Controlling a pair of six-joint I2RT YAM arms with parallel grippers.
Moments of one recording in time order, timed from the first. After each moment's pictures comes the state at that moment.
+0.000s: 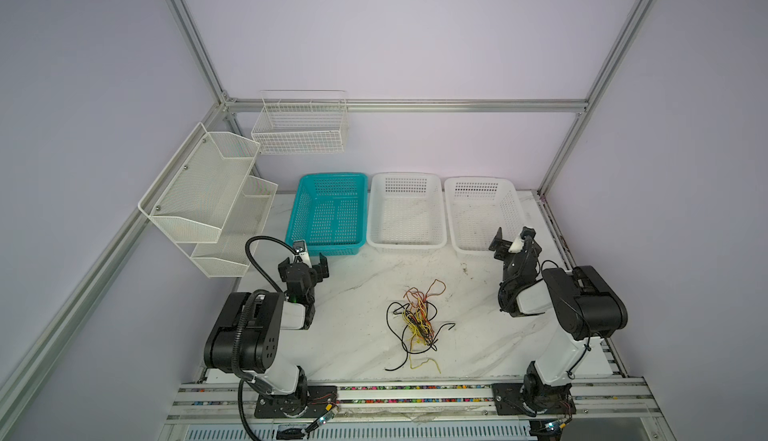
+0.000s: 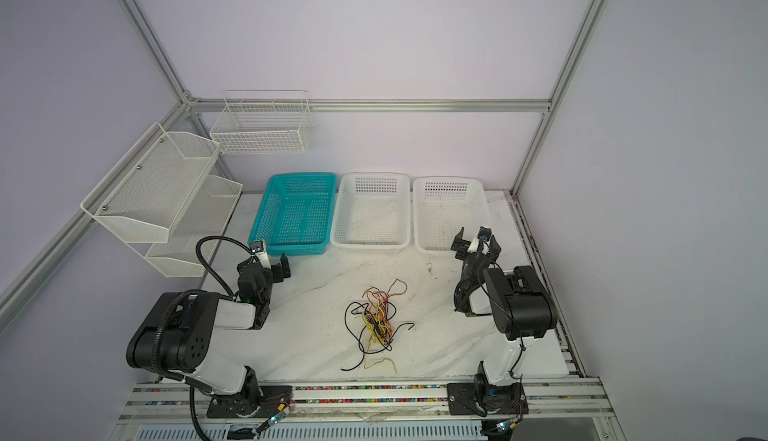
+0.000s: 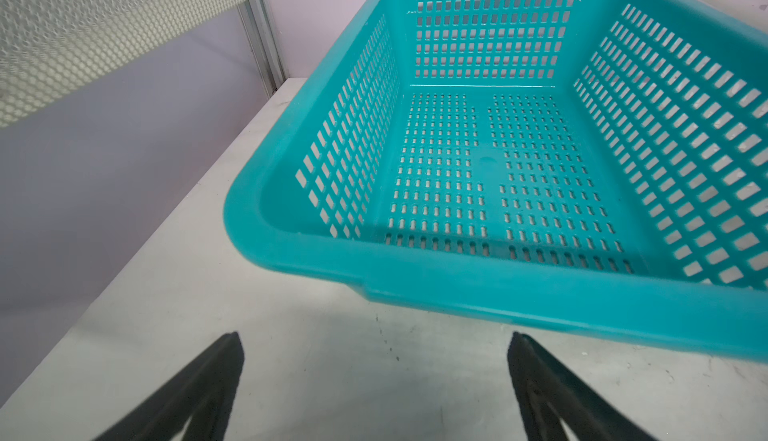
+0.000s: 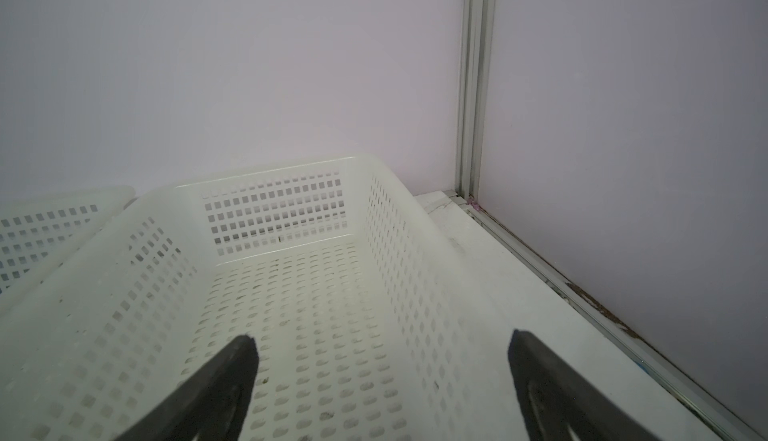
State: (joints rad) left arm -0.01 1.58 0.35 0.92 -0.28 0.00; right arm 0.11 1.78 0.45 1.34 0.36 0.09
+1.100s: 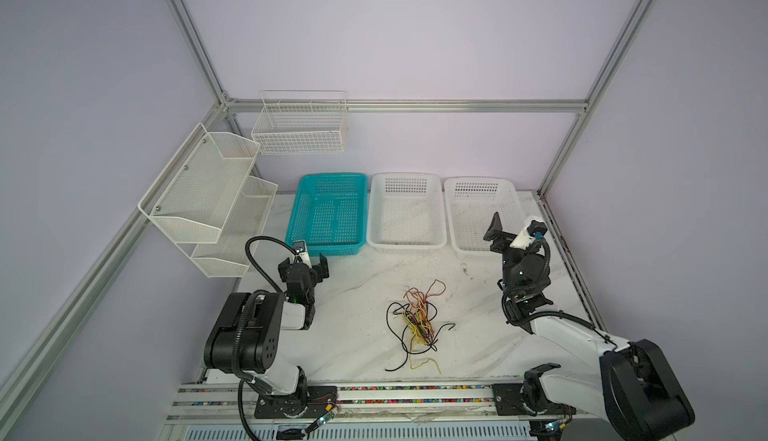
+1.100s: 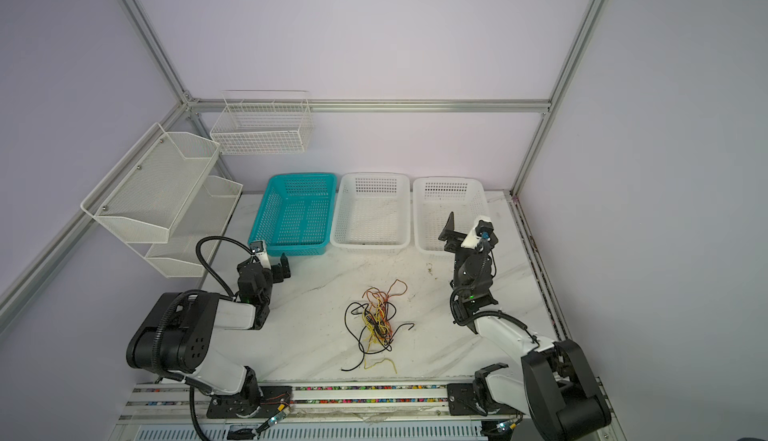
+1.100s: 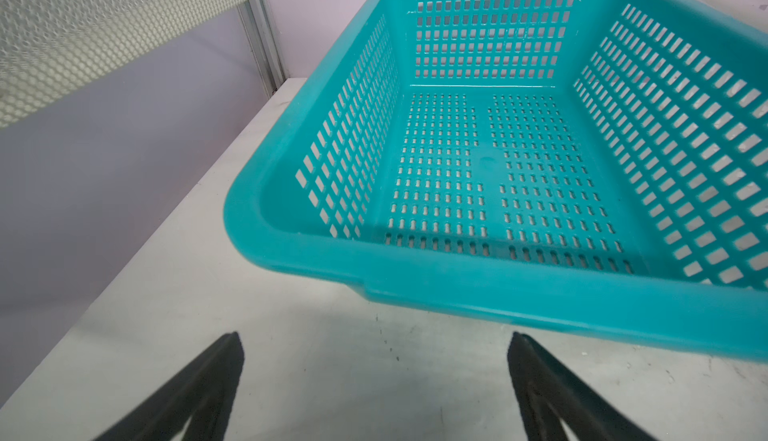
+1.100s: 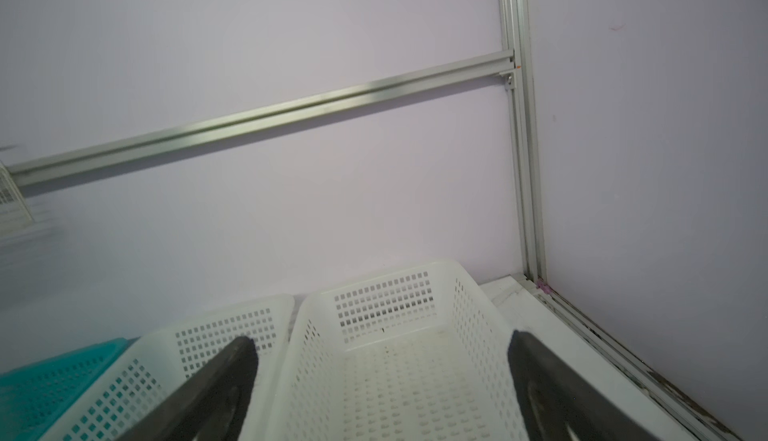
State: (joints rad) left arm -0.01 1.58 0.35 0.92 -0.28 0.00; right arm 0.33 1.13 0.48 0.93 0.42 0.16
